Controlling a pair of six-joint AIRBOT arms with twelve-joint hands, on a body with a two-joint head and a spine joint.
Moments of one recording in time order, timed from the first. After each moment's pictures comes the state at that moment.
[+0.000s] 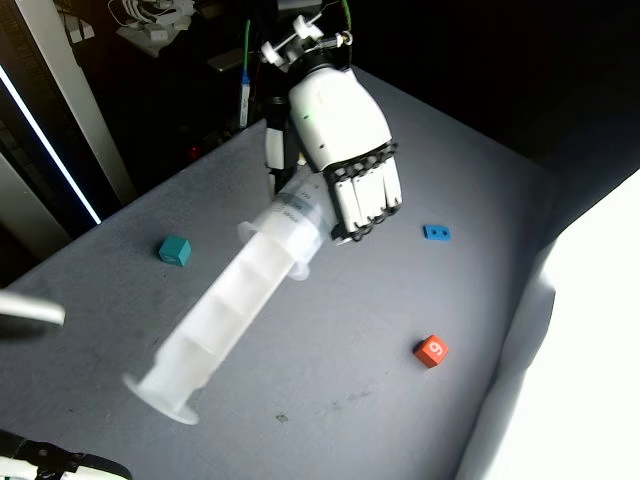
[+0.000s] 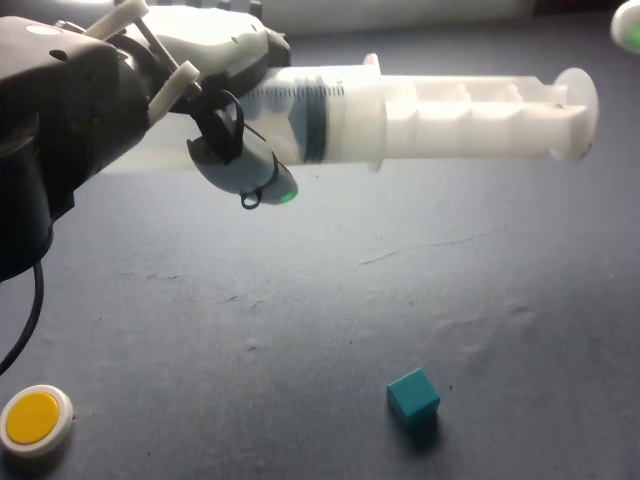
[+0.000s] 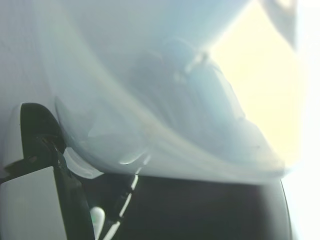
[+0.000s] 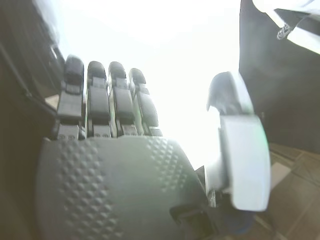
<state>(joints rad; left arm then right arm) 0.30 -1.02 0.88 -1.63 -0.57 2.48 -0.32 -0.58 0.83 0.44 0.35 -0.84</state>
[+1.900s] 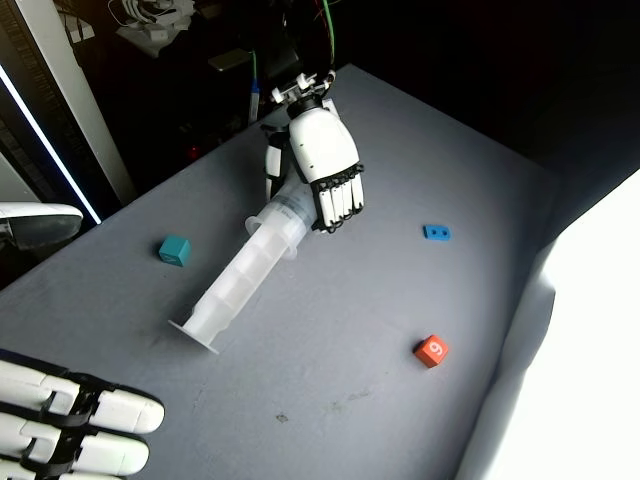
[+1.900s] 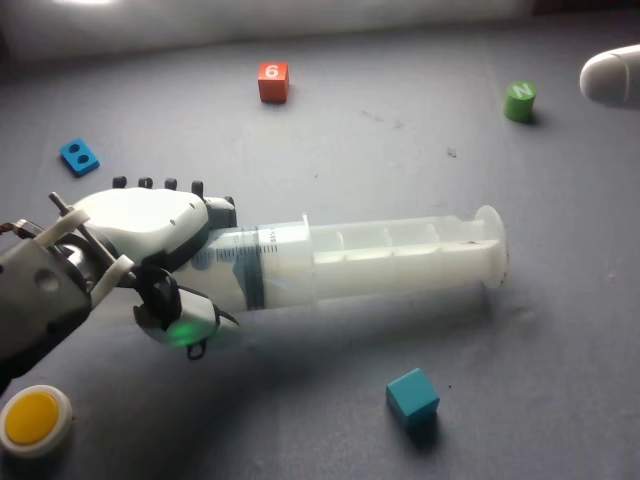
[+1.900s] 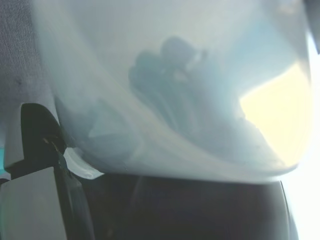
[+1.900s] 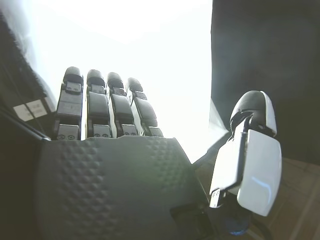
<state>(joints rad) 0.78 -1.00 0.88 -1.06 -0.61 1.73 -0.35 -0.59 0.81 0.36 0.36 -0.84</state>
